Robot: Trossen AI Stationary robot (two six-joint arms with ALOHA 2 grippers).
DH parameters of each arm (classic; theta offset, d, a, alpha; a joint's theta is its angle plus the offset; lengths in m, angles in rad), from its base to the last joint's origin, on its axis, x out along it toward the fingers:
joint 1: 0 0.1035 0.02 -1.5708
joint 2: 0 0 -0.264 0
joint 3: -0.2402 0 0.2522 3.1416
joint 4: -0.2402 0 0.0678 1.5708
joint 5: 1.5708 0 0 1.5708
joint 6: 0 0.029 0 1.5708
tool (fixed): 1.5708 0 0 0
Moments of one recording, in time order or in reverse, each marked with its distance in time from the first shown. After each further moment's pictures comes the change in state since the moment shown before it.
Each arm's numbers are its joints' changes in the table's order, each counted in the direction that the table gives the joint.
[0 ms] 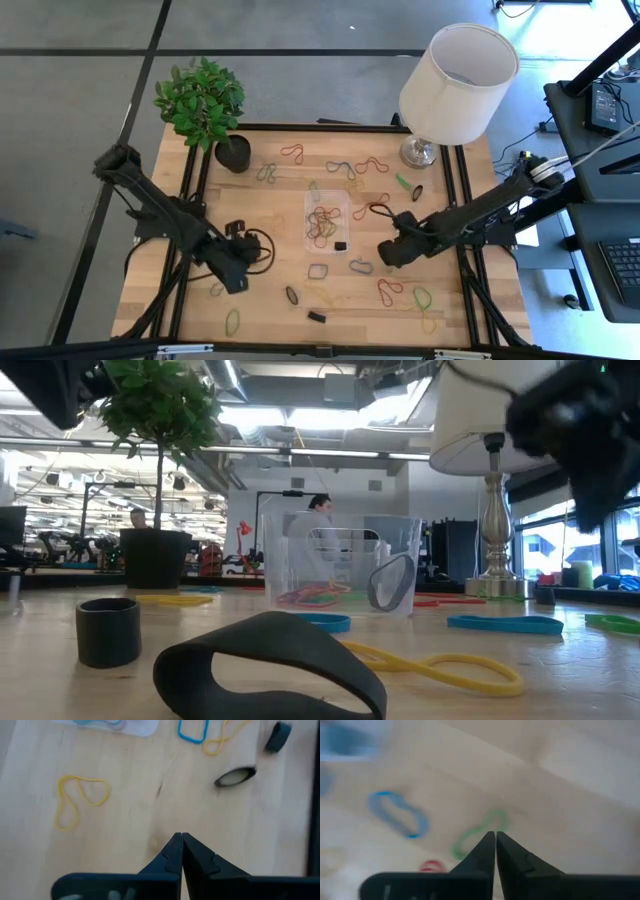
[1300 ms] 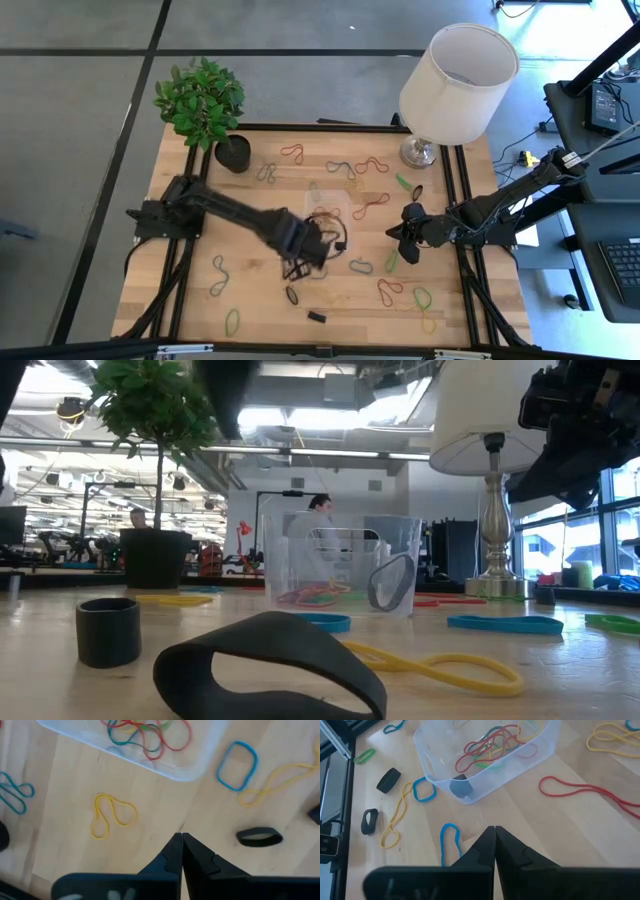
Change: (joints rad) left arm 0.315 0.658 -0.878 -0.574 0.132 0.038; right arm 0.000 -0.488 0.459 0.690 0.287 -0.802
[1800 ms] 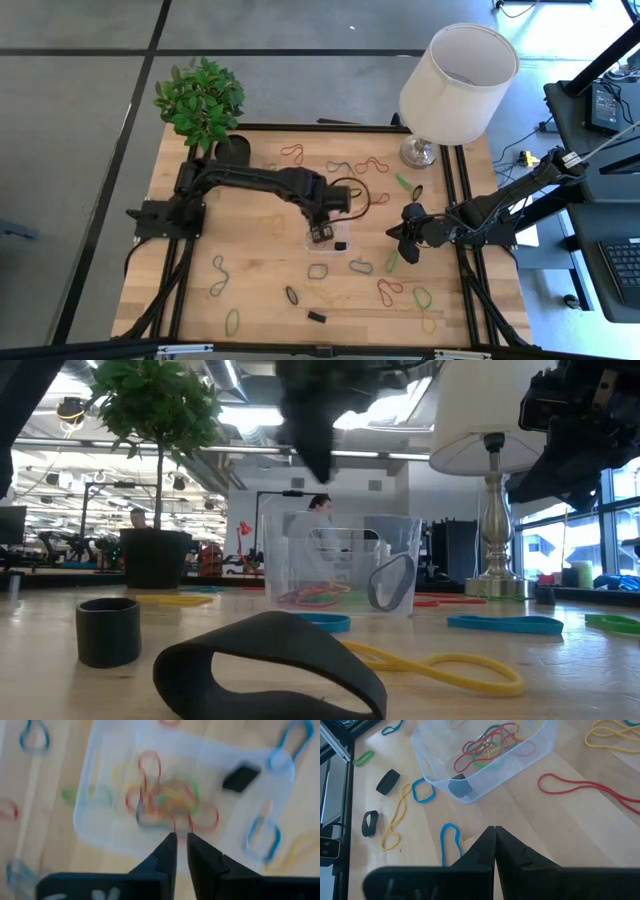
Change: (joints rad) left arm 0.287 0.033 0.000 0.233 0.081 0.390; right arm 0.000 0.000 0.000 -0.007 -0.001 0.027
